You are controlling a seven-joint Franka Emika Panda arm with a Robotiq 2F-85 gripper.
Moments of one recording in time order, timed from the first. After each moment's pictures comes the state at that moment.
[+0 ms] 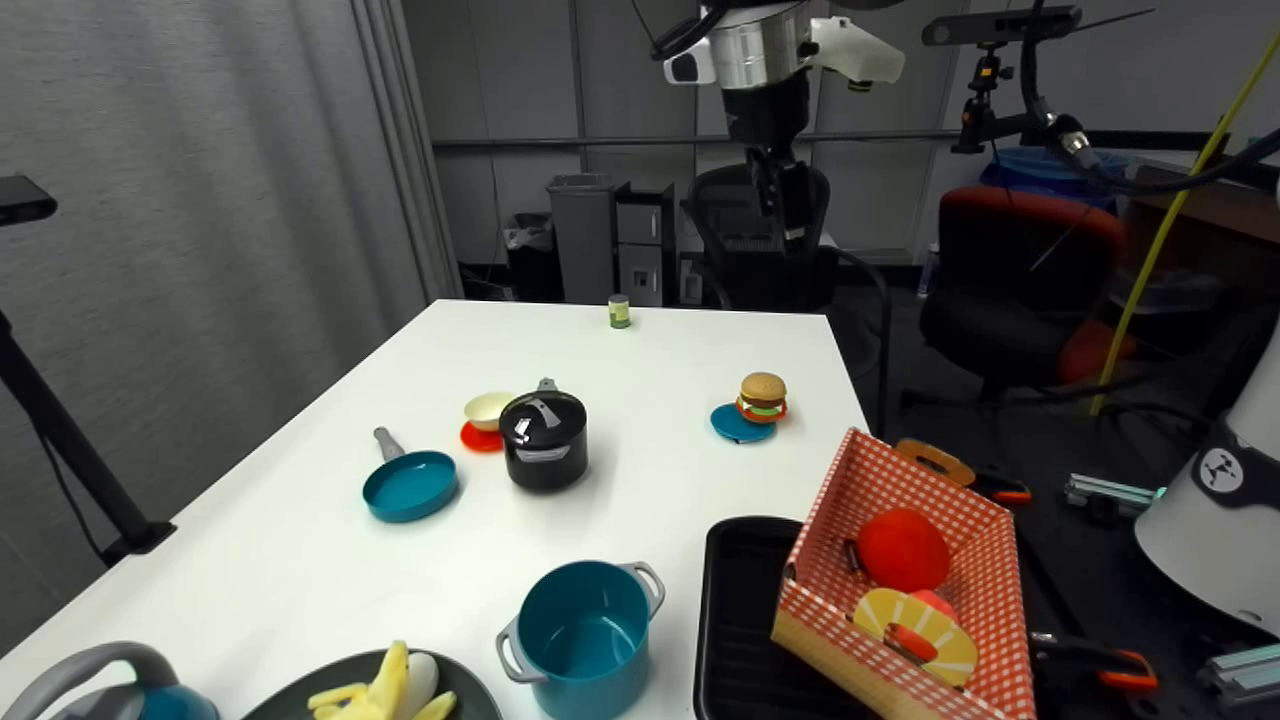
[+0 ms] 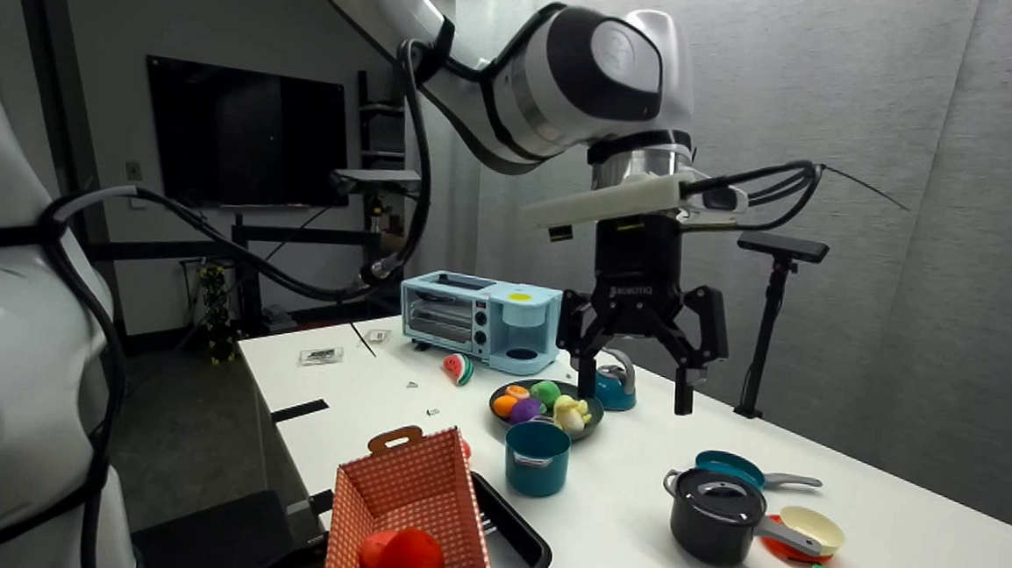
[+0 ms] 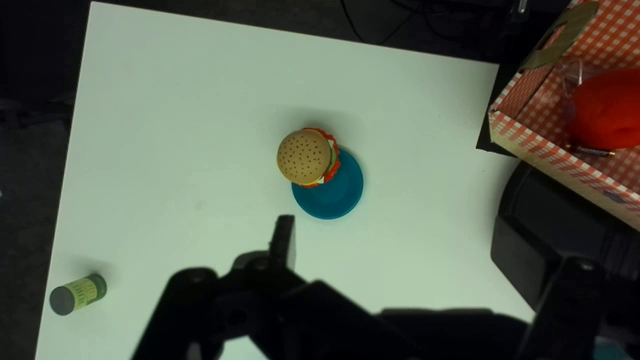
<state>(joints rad) -0.13 -0.15 -0.11 -2.26 -0.37 1.95 -0.27</state>
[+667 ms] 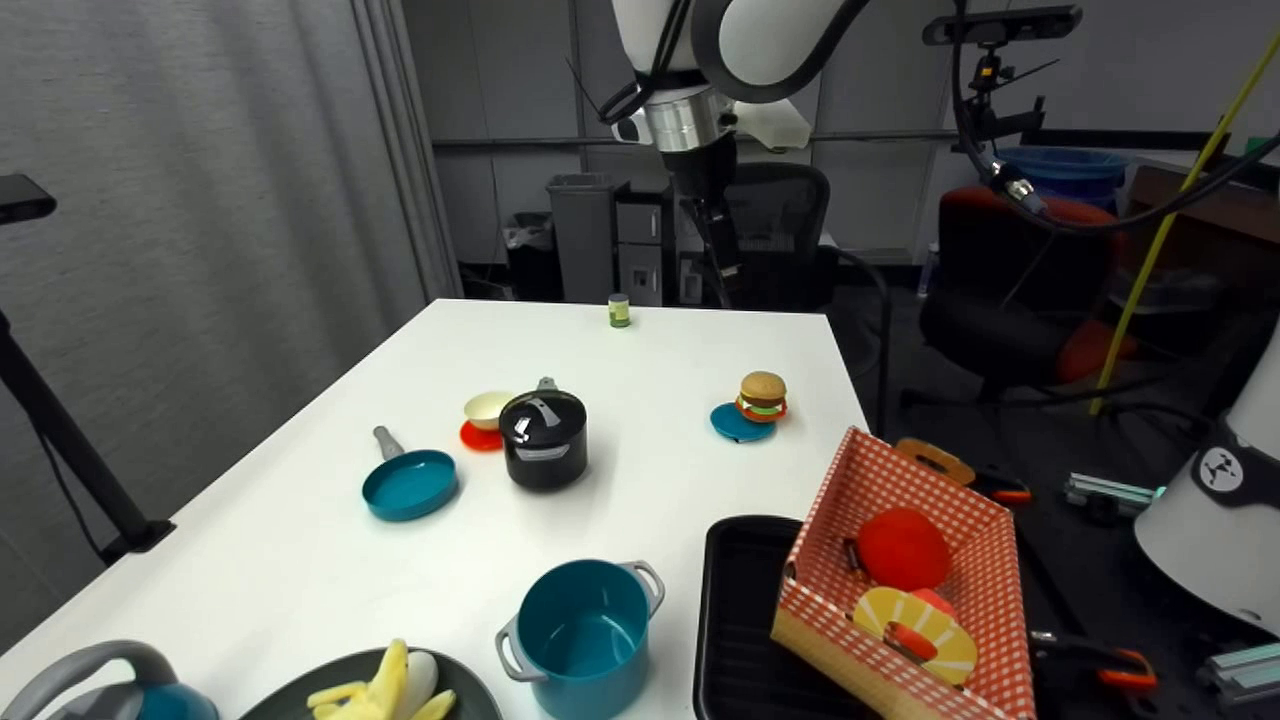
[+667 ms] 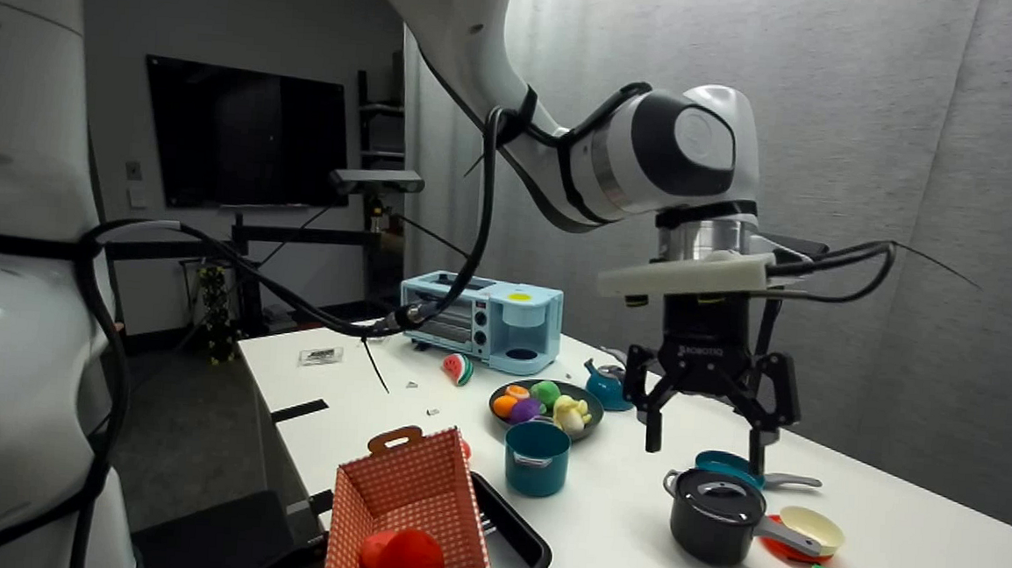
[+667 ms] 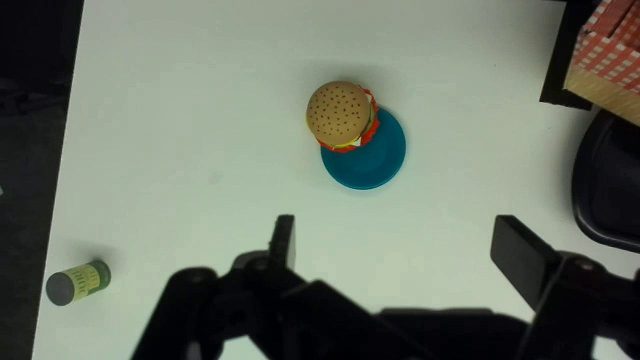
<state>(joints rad) -0.15 0.12 -0.15 -2.10 -0.37 2.05 -0.28</state>
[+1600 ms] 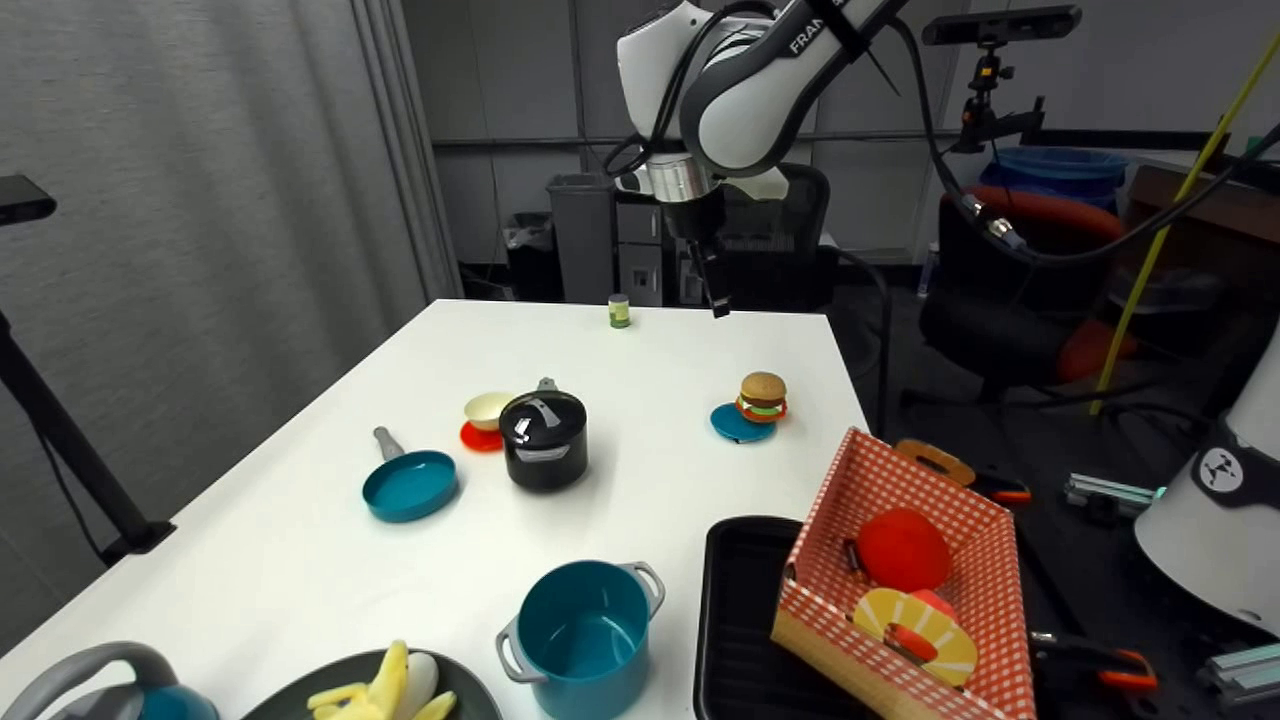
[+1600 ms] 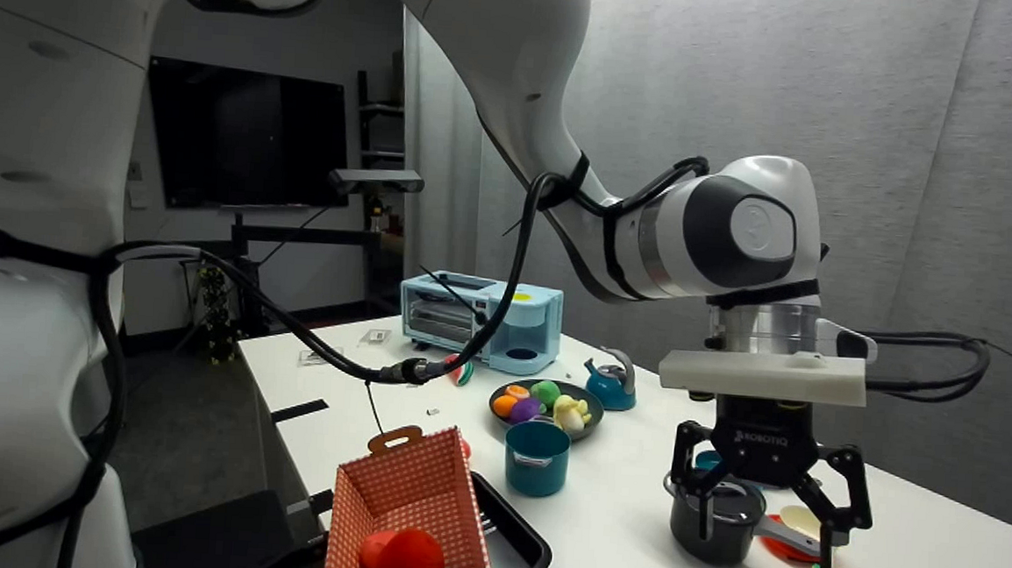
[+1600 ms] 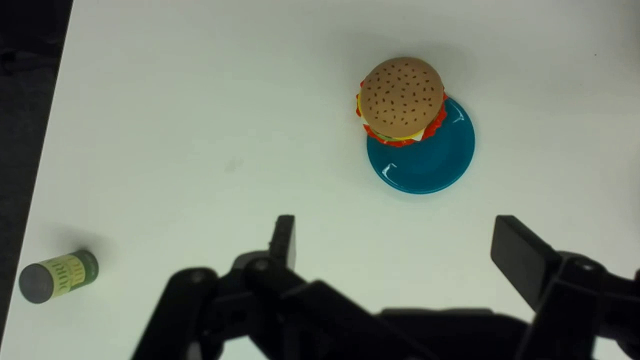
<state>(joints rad) -0.22 0.28 -0.19 -2.06 -0.37 2.23 -0.43</state>
